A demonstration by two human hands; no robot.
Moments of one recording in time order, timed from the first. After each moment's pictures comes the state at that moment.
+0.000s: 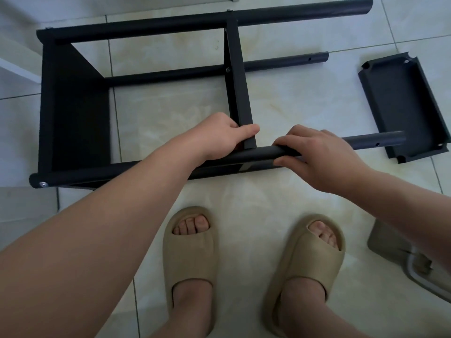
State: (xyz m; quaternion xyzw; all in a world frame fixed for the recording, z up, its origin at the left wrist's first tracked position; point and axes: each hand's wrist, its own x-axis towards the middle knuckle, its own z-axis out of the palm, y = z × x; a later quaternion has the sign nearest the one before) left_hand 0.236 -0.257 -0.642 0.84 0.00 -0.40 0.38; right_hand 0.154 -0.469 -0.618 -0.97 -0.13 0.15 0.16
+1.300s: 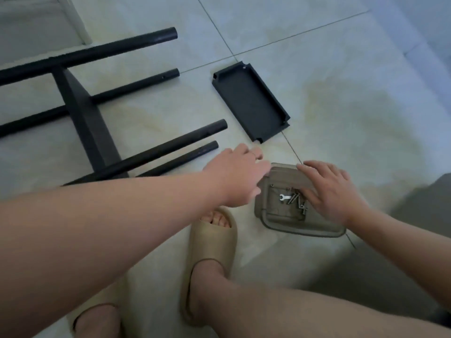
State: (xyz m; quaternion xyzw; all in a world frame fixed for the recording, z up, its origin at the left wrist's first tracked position) left_hand 0.100 -0.503 -0.581 0.77 -0.60 -0.20 0.07; right_hand -0.073 -0.709 -0.590 -0.97 0.16 0.16 0.05
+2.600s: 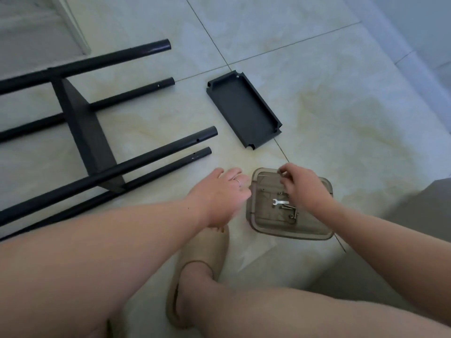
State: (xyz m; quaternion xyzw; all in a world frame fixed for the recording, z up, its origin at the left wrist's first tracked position) left_hand 0.074 -0.487 -0.607 0.77 -0.63 -0.14 -0.01; right_hand -0.036 -0.707 -0.614 -0.92 0.28 0.12 0.24
